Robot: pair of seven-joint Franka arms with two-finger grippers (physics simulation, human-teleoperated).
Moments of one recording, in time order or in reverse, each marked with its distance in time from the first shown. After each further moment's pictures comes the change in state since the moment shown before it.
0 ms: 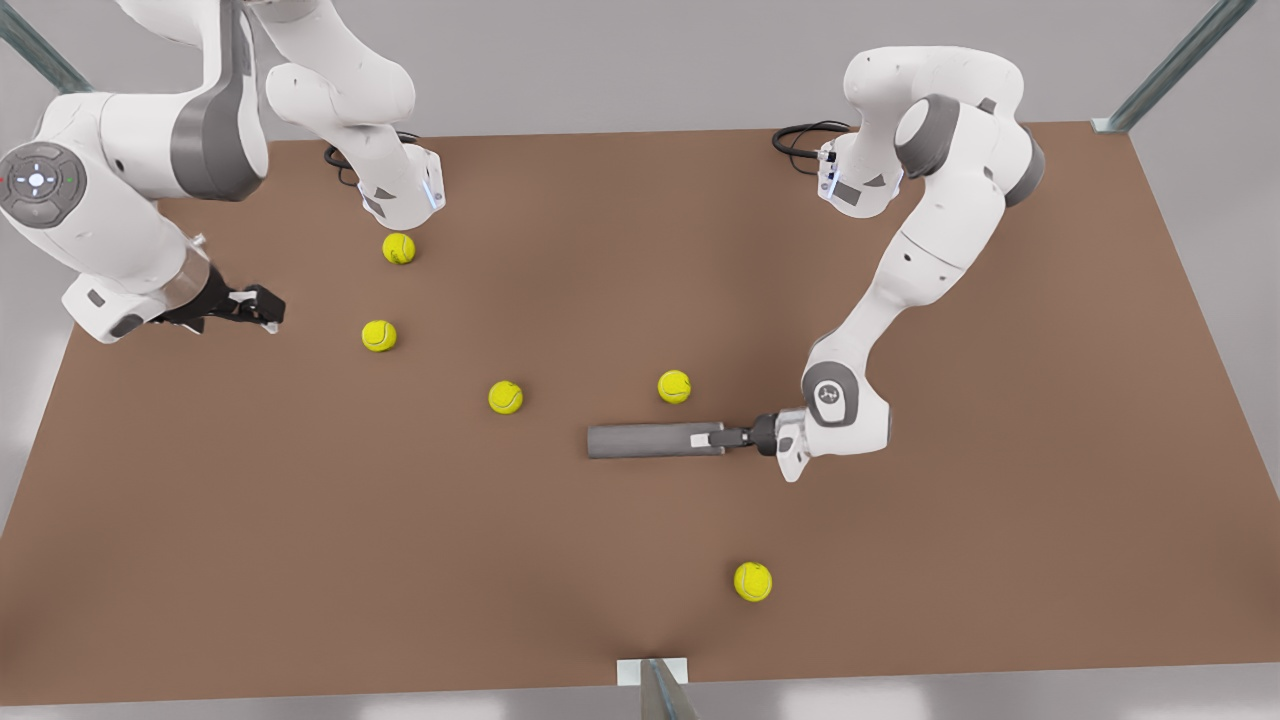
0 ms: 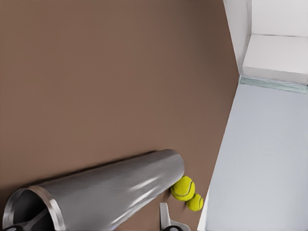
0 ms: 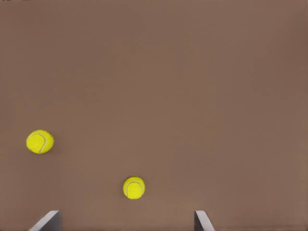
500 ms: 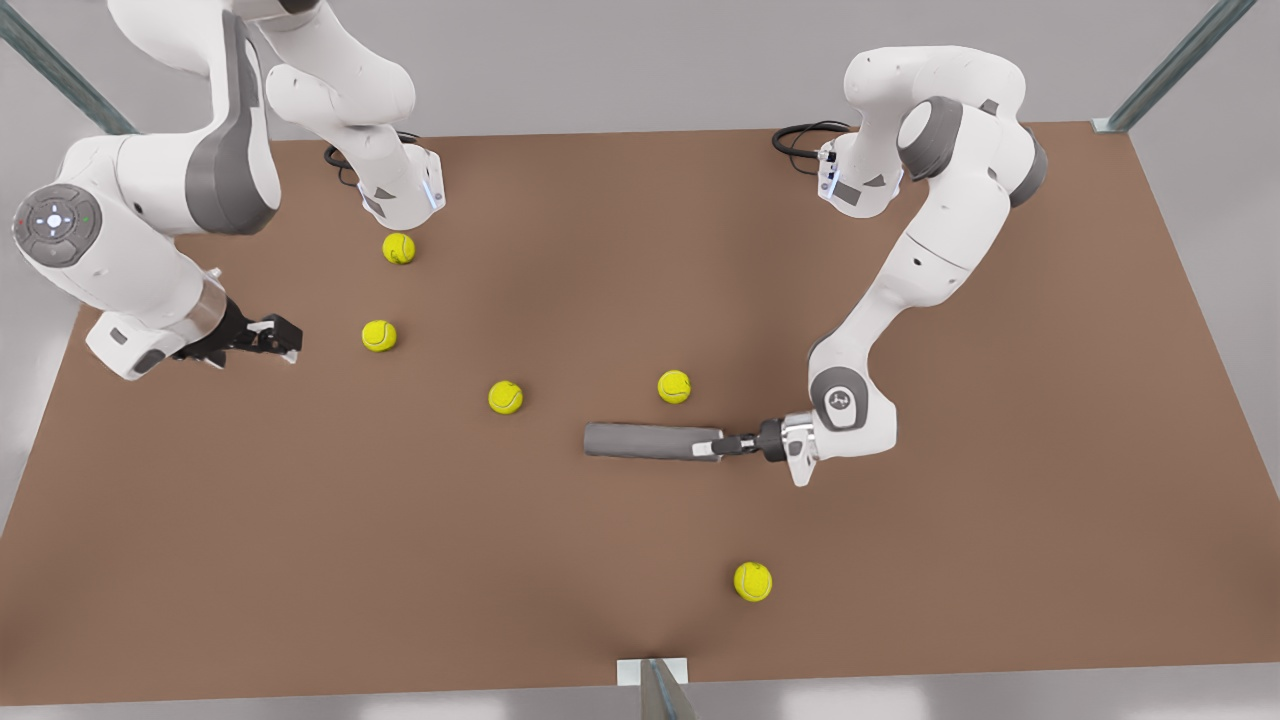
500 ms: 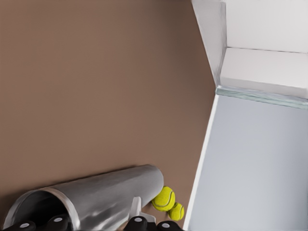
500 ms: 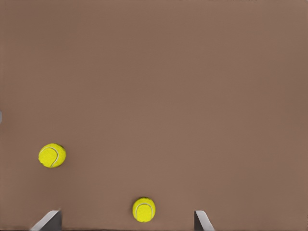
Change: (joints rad) left arm 0.018 -0.002 -0.002 0.016 -0.117 -0.031 0.083; right arm 0.001 0.070 0.052 0.004 0.038 0.126 -0.071
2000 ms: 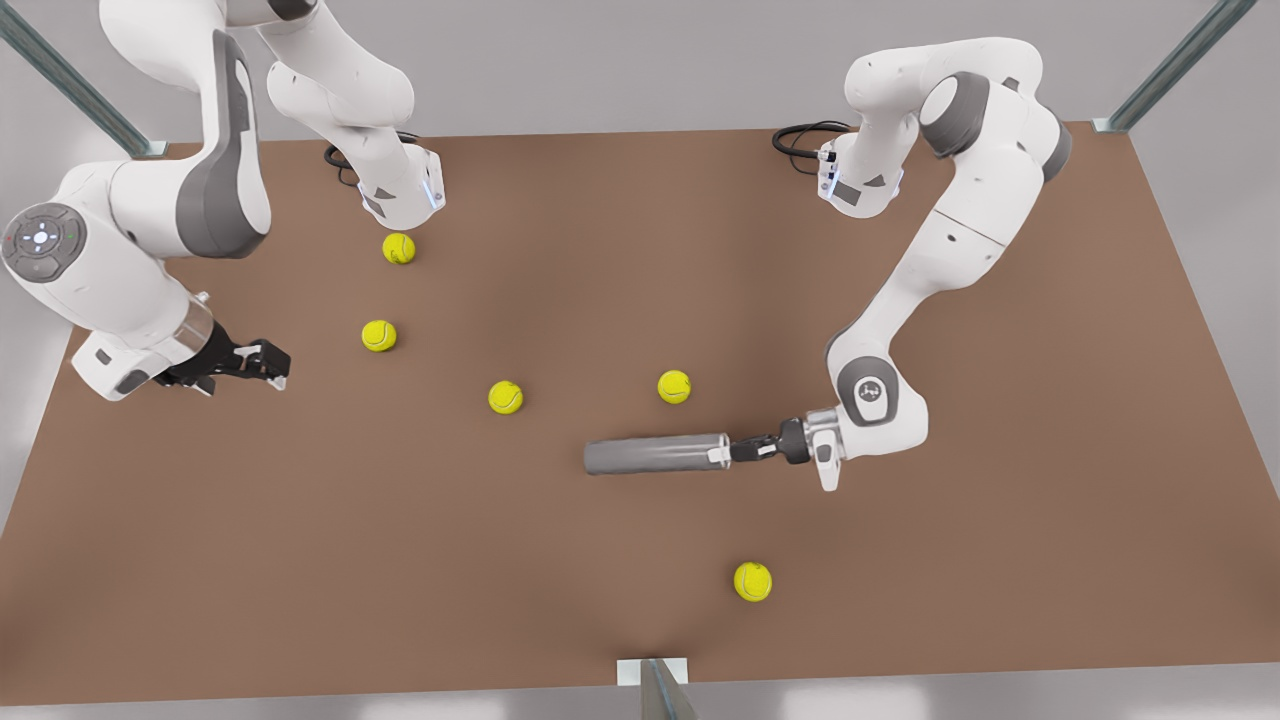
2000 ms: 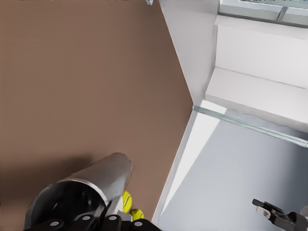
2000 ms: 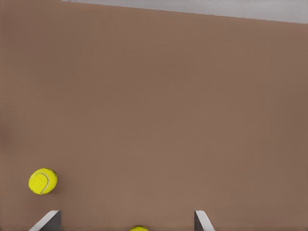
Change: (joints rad) left arm 0.102 -0.103 -0.084 -0.023 0.001 -0.001 -0.203; right arm -0.114 0.016 0.048 -0.017 0.011 0.096 0.005
